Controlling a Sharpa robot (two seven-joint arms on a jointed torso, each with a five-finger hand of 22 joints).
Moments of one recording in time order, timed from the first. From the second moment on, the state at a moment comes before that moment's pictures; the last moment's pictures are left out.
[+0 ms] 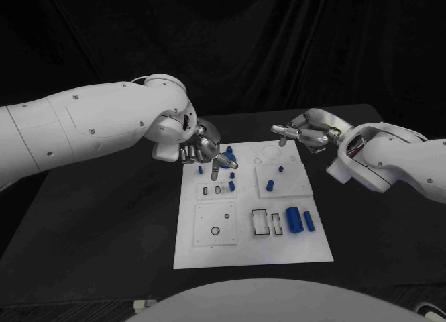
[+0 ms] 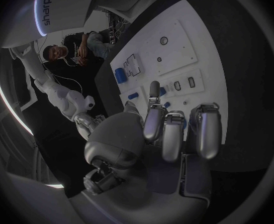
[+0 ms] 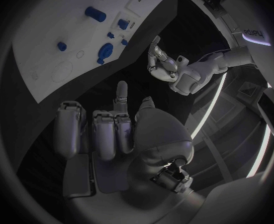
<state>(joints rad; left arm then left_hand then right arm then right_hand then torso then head) 1.50 -0.50 -0.21 1.33 -0.76 0.56 -0.53 1.14 0.26 -0.38 0.28 0.18 1.09 0.06 0.35 0.29 1.44 0.02 1.33 1.29 1.47 -0.04 1.57 1.31 0.06 1.38 0.07 1.47 1.31 1.32 -1.00 -0.21 1.64 -0.91 -0.36 -0.01 1.07 0.22 -0.35 0.29 0.21 1.00 0.03 0.57 0.40 1.47 -0.03 1.57 1.31 1.46 -0.08 1.57 1.31 0.05 1.47 0.03 1.38 1.31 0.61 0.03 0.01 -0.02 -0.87</state>
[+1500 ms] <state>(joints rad) 1.41 -0.31 -0.21 1.09 -0.84 0.58 -0.59 1.19 0.27 -0.27 0.22 0.17 1.05 0.08 0.23 0.29 1.44 0.02 1.34 1.29 1.47 -0.04 1.57 1.31 0.06 1.39 0.08 1.47 1.31 1.31 -0.99 -0.21 1.66 -0.91 -0.39 -0.01 1.16 0.22 -0.36 0.29 0.29 0.99 0.03 0.57 0.42 1.47 -0.03 1.57 1.31 1.47 -0.09 1.57 1.31 0.05 1.47 0.03 1.40 1.31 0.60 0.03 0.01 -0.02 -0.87</state>
